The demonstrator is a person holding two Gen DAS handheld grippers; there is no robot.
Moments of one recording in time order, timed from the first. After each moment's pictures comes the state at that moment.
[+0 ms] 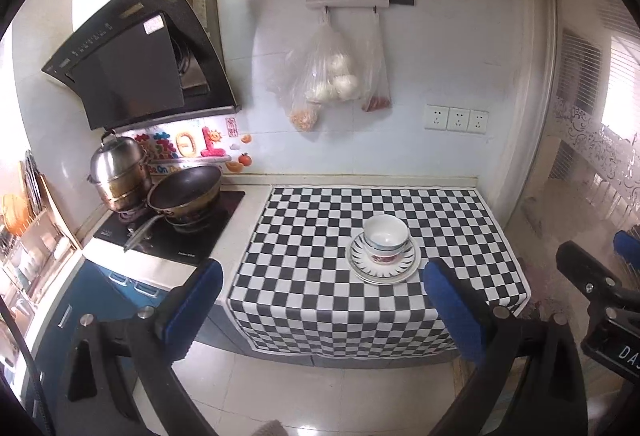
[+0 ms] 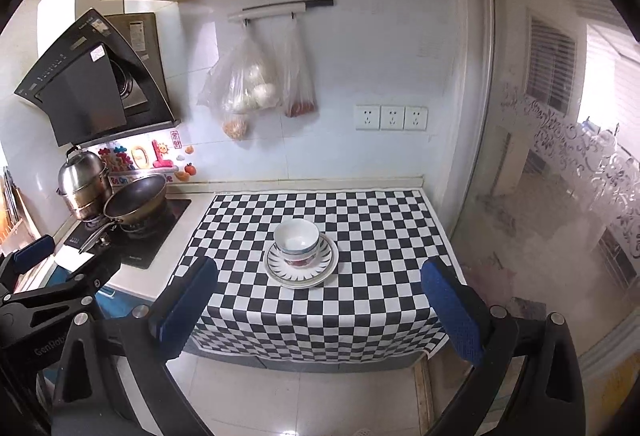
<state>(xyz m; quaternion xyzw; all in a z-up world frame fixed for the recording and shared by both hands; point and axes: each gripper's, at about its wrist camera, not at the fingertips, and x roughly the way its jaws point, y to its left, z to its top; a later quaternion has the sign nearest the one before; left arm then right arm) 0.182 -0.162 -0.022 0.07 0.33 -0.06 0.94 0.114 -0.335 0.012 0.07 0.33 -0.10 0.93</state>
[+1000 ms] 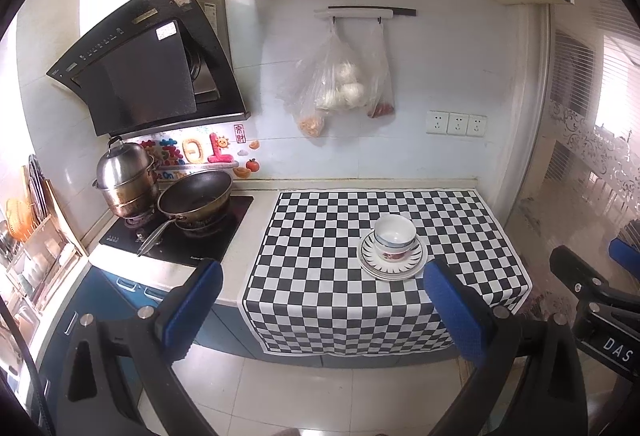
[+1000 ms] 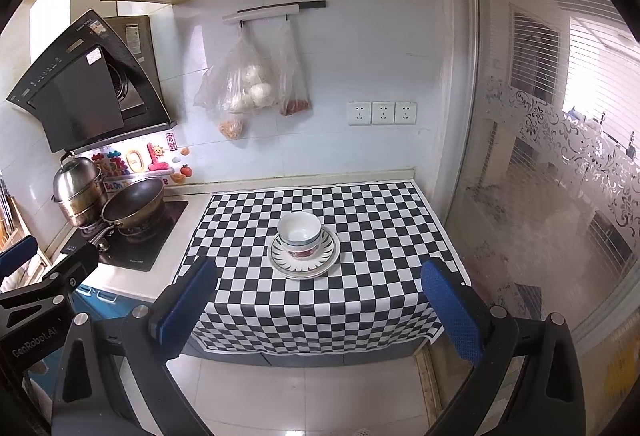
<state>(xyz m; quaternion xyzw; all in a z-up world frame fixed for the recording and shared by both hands) 0.155 -0.127 -0.008 0.07 0.32 -0.07 0.94 0.095 -0.304 0.019 0.08 0.34 -0.13 0.93</state>
